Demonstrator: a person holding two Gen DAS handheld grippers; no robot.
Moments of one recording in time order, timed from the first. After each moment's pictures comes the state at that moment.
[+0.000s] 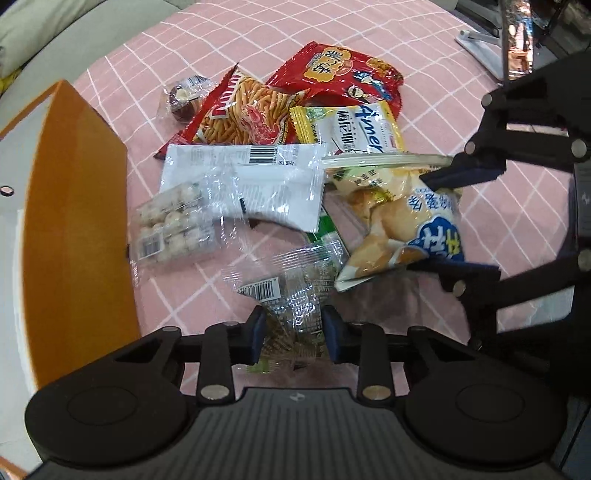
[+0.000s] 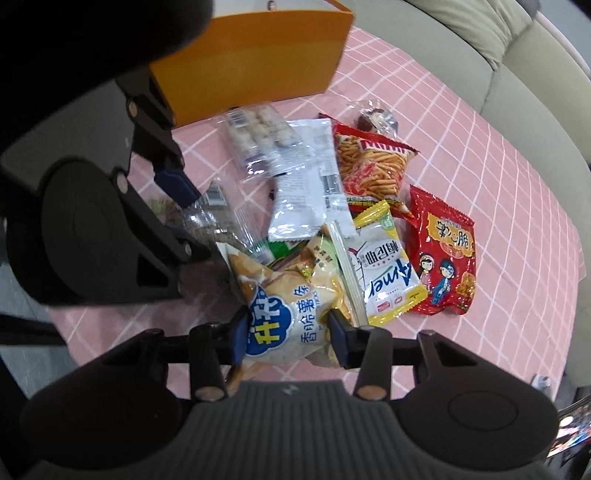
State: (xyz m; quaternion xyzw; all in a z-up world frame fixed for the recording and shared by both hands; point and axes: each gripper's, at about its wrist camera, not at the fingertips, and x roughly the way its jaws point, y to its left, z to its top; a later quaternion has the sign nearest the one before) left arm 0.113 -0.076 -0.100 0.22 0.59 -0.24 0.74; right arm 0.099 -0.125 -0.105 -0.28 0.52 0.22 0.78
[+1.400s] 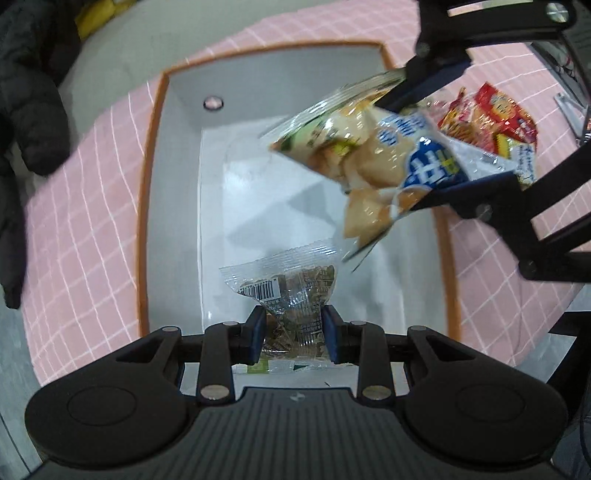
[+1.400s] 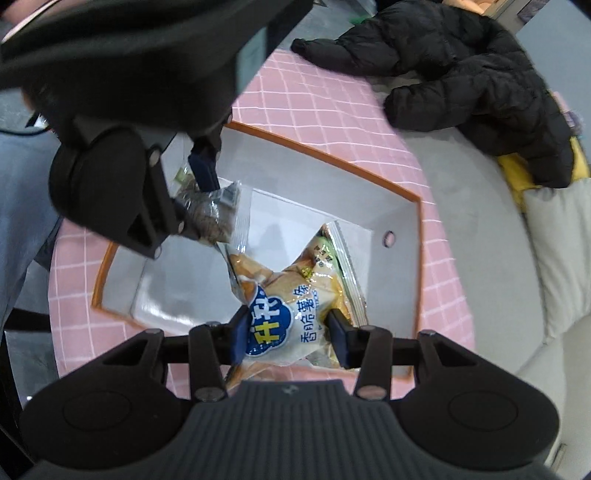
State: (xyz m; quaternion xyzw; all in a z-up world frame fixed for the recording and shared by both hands) left arm 0.192 0.129 -0.033 0.18 0.63 -0.16 0.74; right arm 0.207 0.061 -0.003 -0.45 0.39 0.44 0.67
